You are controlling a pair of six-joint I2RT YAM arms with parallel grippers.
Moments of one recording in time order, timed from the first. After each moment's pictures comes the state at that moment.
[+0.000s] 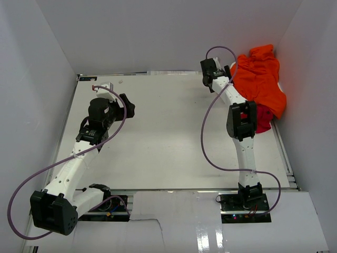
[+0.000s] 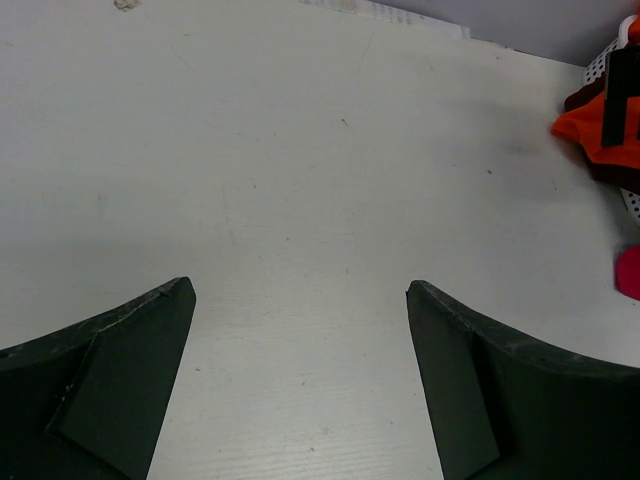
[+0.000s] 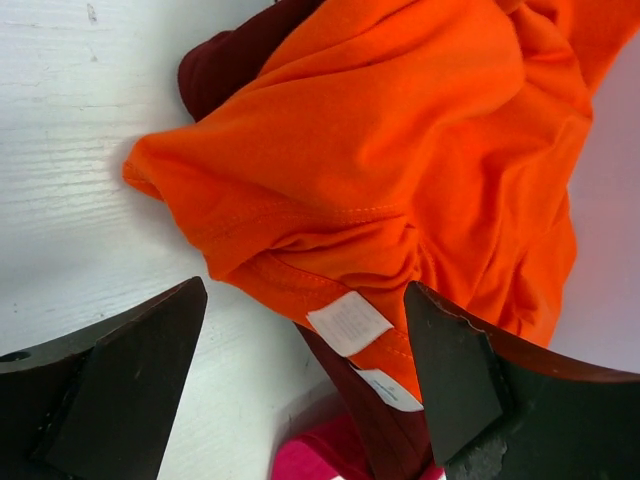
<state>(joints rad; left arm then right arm) -0.25 1.05 0.87 -0.14 -0.04 -0.34 0.31 2.41 2.22 -0.70 0.79 -0.15</state>
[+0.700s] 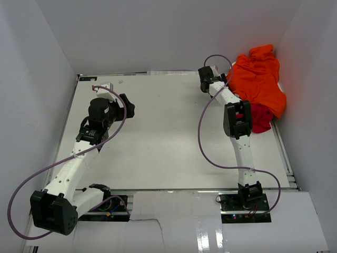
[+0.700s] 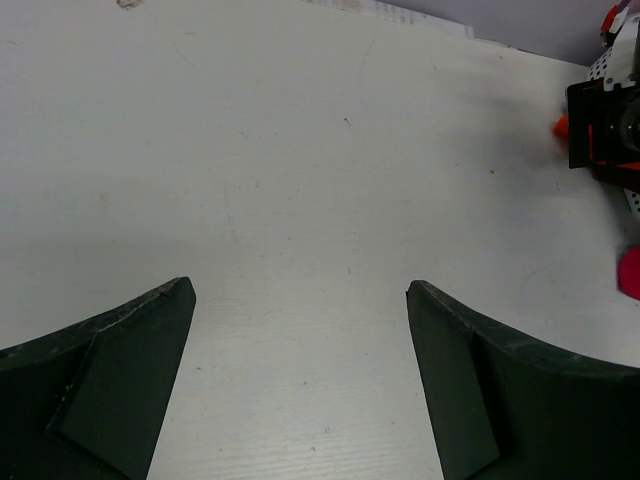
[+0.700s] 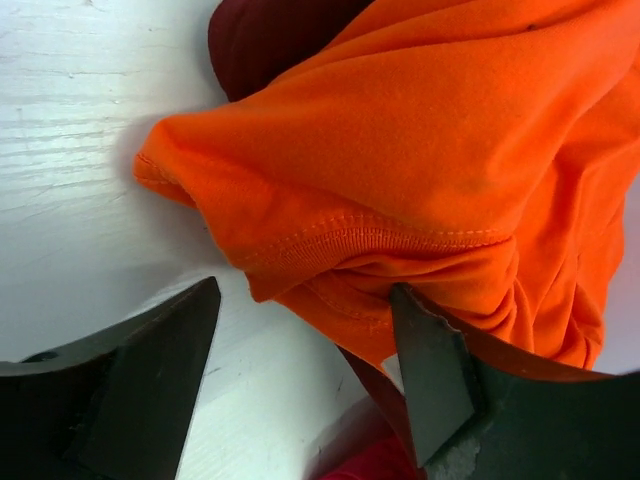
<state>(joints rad) -0.25 1.05 0.87 -0.14 -0.04 -0.34 0.30 2.52 2.21 -0.66 0.82 -0.15</state>
